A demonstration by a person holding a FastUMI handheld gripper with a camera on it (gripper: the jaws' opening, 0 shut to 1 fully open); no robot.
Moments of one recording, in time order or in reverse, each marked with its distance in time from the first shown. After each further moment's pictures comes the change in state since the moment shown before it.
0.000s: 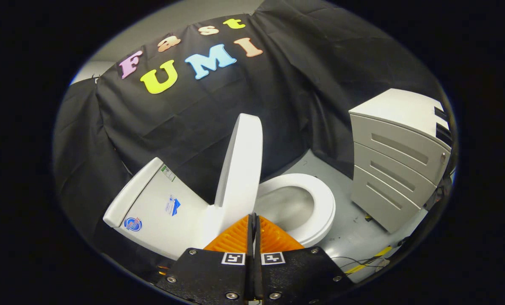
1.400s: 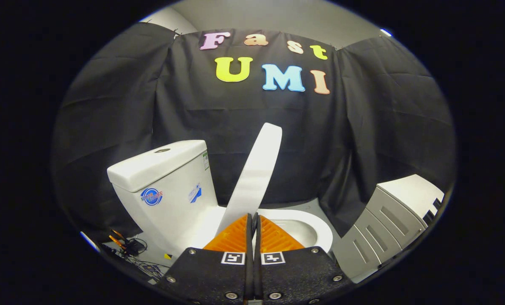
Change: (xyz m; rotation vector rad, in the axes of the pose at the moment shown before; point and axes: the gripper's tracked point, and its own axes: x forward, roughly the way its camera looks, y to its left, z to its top) arm -0.028 0.115 -0.001 -0.532 -0.168 0.061
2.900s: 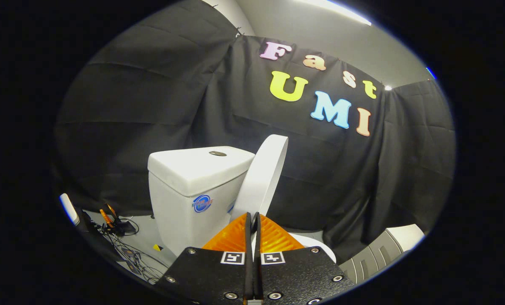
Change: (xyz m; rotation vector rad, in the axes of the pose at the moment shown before) arm 0.007 0.125 0.024 -0.278 -0.126 0.149
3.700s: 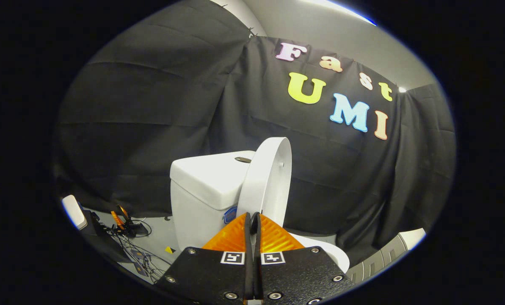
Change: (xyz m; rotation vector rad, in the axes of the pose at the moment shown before) arm 0.017 0.042 0.013 -0.016 -0.013 0.074
